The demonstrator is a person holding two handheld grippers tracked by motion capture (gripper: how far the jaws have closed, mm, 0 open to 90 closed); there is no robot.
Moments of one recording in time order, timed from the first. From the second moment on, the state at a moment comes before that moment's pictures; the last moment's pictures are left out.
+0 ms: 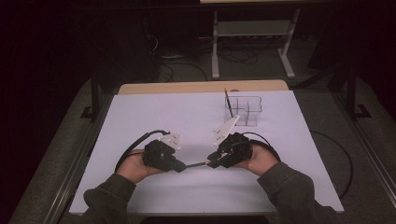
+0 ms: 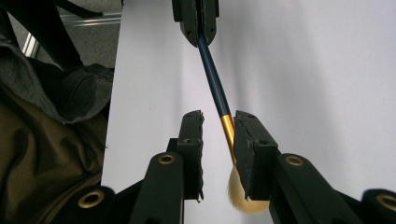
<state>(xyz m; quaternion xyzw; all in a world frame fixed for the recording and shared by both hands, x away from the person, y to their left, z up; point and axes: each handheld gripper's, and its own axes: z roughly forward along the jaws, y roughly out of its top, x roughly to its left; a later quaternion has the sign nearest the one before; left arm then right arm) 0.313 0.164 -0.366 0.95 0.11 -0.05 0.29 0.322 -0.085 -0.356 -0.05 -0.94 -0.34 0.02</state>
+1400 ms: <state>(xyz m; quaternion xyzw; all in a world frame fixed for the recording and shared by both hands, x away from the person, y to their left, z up) 0.326 0.166 -0.361 0.93 0.18 -0.02 0.31 0.333 -0.102 -0.368 -0.12 -0.93 -0.34 0.03</state>
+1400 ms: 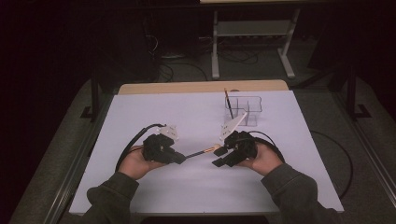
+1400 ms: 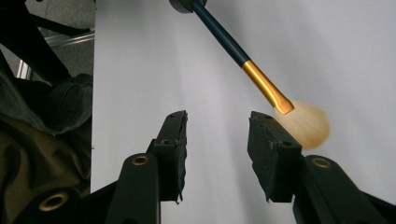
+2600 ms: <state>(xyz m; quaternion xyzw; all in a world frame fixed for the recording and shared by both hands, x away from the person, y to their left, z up) 0.332 0.144 -0.362 0.92 0.19 -0.02 0.33 0.348 -0.119 -0.374 -0.21 -0.90 -0.38 0.04</state>
